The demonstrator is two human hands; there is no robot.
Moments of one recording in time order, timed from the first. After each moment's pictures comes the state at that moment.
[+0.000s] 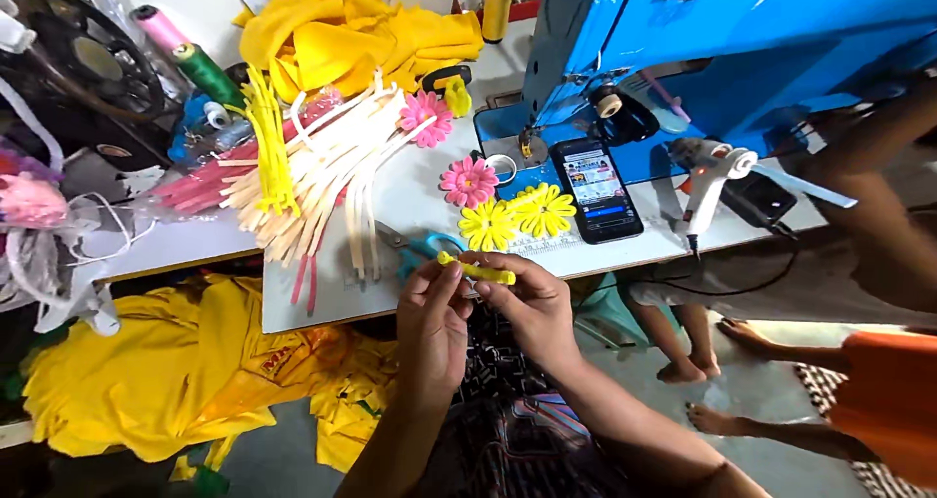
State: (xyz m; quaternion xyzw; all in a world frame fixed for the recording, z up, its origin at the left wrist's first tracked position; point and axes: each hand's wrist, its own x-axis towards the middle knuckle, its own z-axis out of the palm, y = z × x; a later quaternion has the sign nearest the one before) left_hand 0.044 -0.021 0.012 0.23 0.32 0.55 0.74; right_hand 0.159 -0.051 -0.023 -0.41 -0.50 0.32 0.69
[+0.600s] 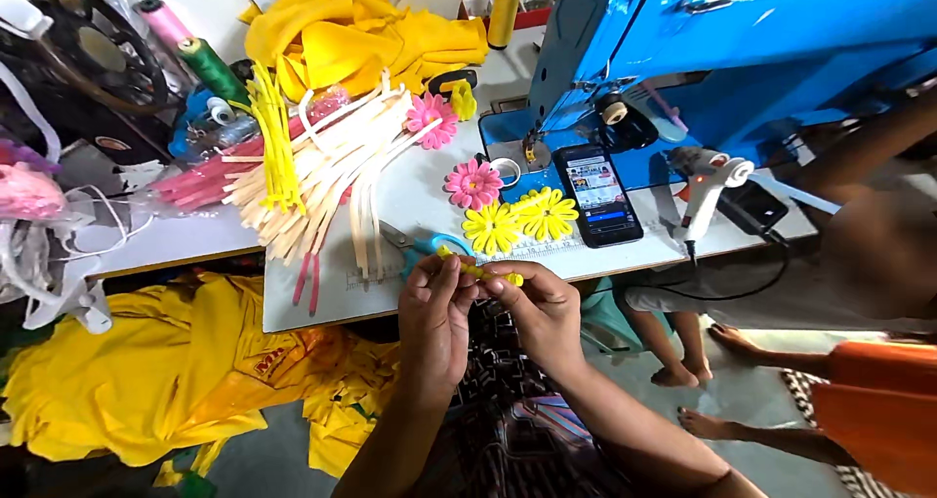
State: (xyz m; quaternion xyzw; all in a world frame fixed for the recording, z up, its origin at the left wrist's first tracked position) left_hand 0.043 -0.015 0.018 0.23 0.32 0.55 0.74; right_hand 0.157 -0.053 -0.023 -0.41 -0.51 0.29 0.70
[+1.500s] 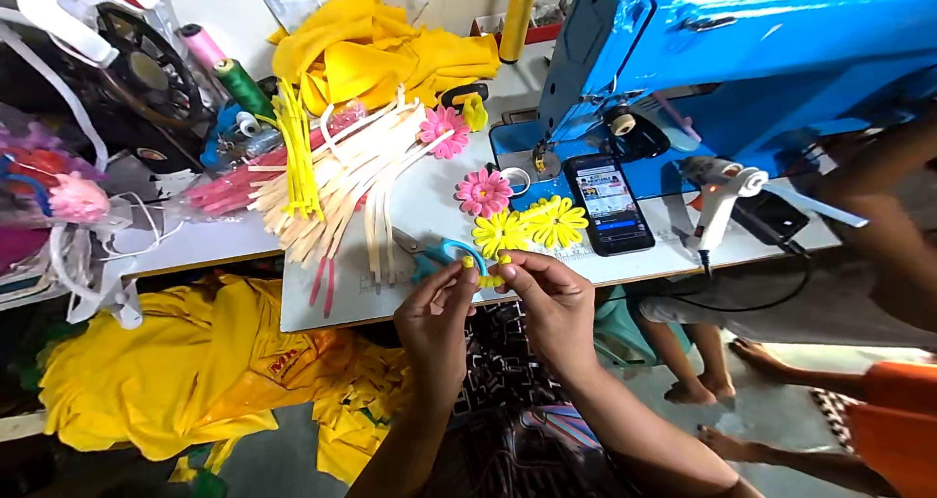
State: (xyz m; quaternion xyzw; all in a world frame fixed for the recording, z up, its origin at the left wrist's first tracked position) left_hand 0.037 -0.016 -0.002 0.47 0.35 0.61 0.54; right_hand 0.157 -0.045 -0.012 -0.43 -0.45 0.30 0.72
